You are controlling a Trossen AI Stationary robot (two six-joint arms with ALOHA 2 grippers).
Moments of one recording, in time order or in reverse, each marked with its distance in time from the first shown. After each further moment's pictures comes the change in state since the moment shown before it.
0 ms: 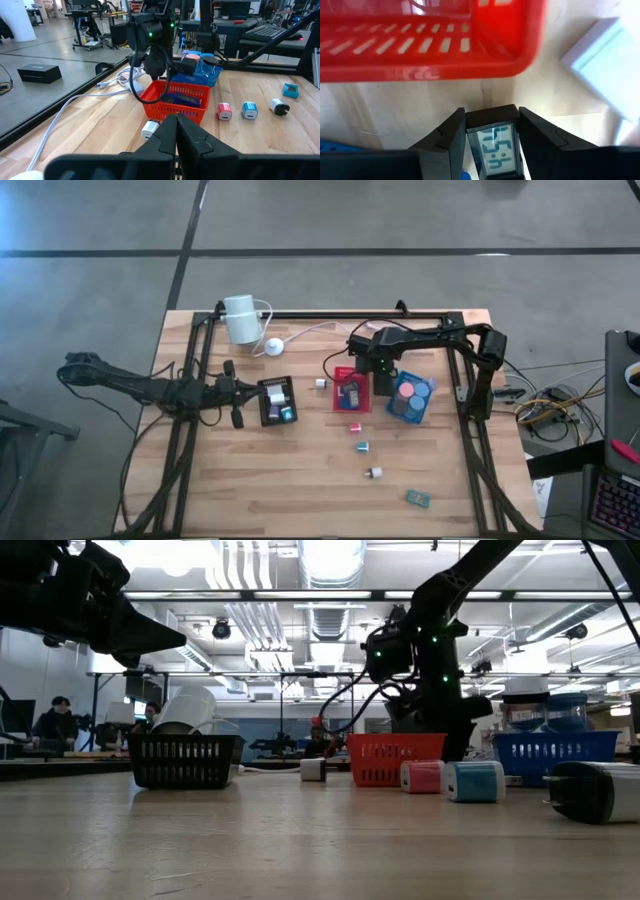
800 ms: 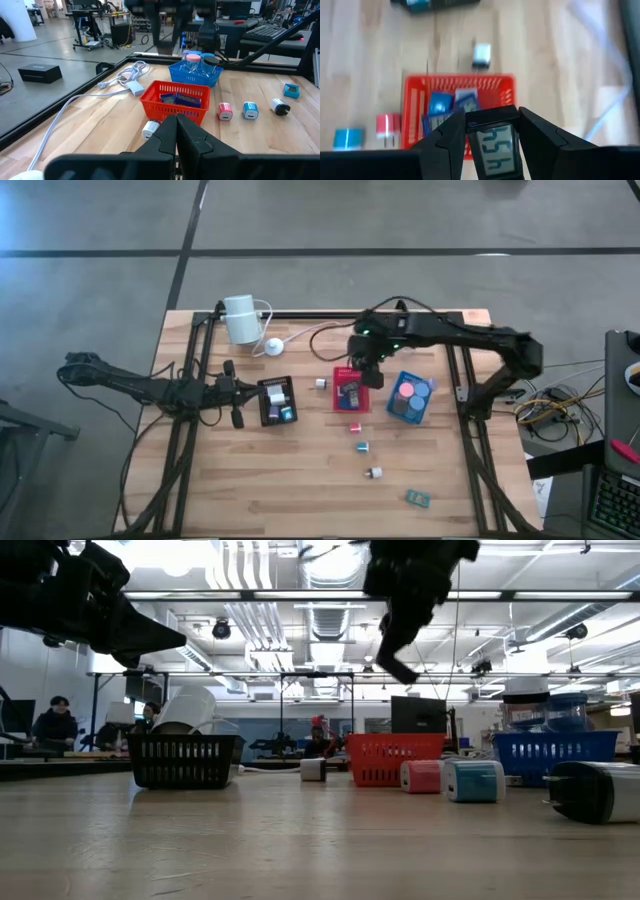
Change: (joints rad) left arm 0.000 0.000 0.000 0.000 -0.003 -0.001; right arm 0.077 -0.277 0.190 0.094 -0.221 0.075
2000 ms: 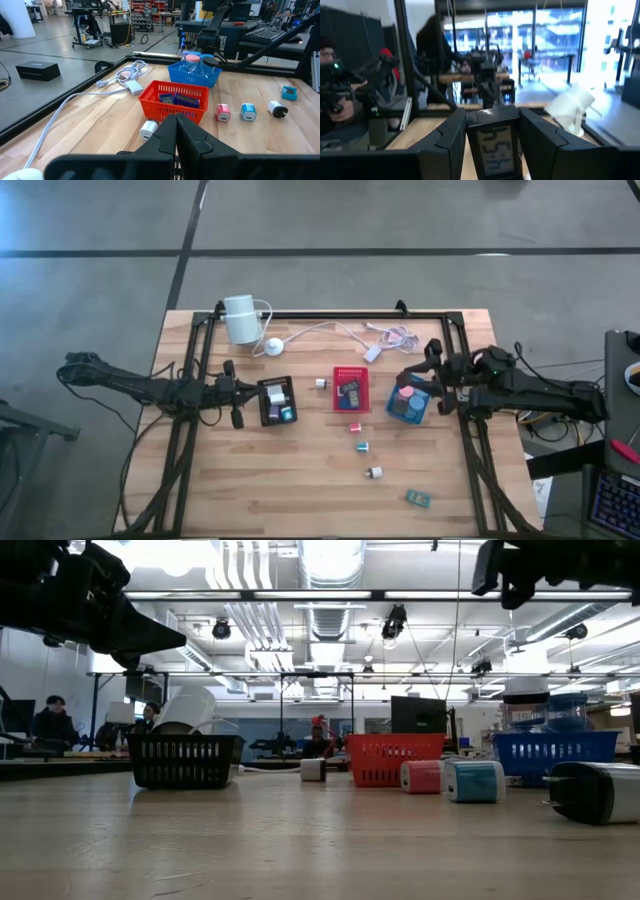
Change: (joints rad) left arm 0.000 0.000 0.000 0.000 0.002 -0.022; right arm 0.091 -1.205 -1.037 0.991 -0.145 0.322
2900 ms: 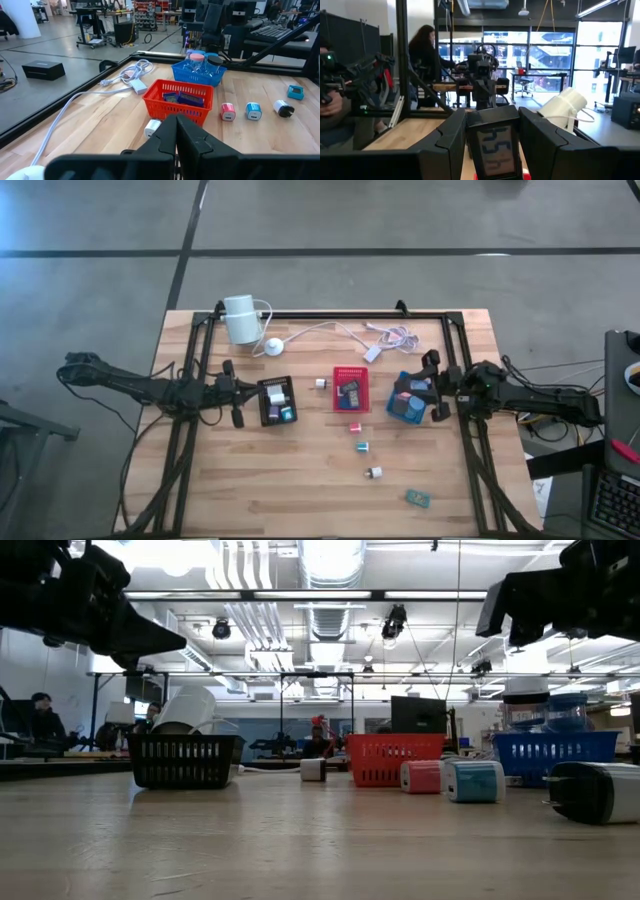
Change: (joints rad) left arm 0.001 0.000 0.000 -0.007 -0.020 0.004; right arm 0.000 -0.135 -0.318 0.291 0.029 -0.038
